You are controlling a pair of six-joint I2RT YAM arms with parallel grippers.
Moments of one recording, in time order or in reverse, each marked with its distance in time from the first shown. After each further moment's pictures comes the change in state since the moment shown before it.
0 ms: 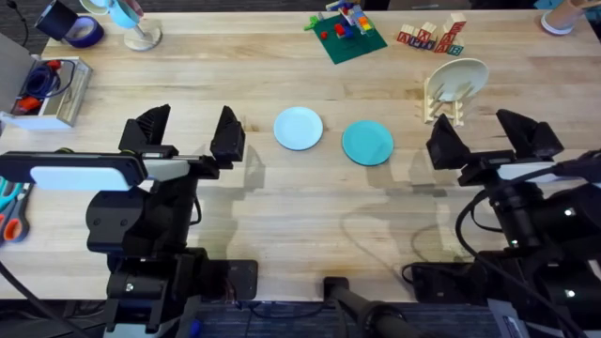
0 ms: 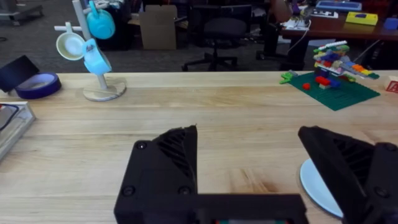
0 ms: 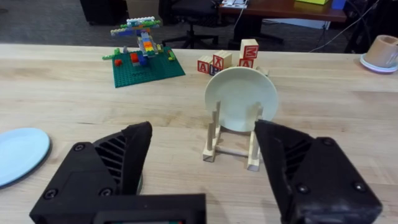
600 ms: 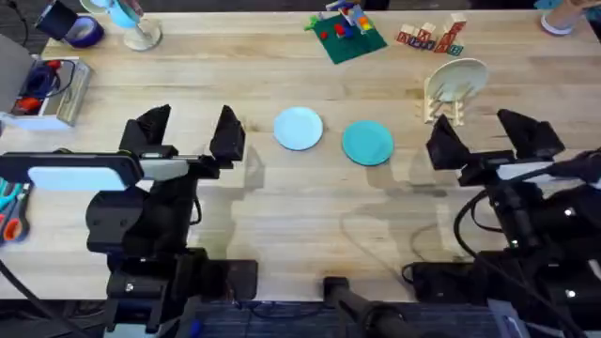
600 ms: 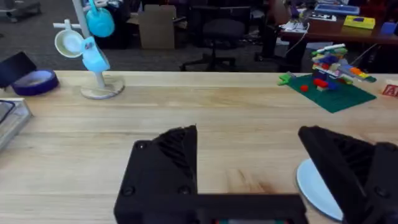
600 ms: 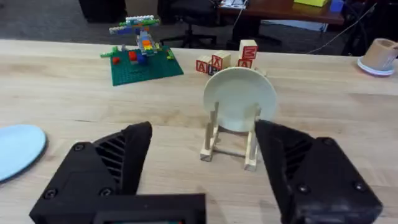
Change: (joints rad) left arm 0.000 0.000 0.000 0.002 0.001 -0.023; right arm 0.000 0.000 0.002 -0.006 0.004 -0.026
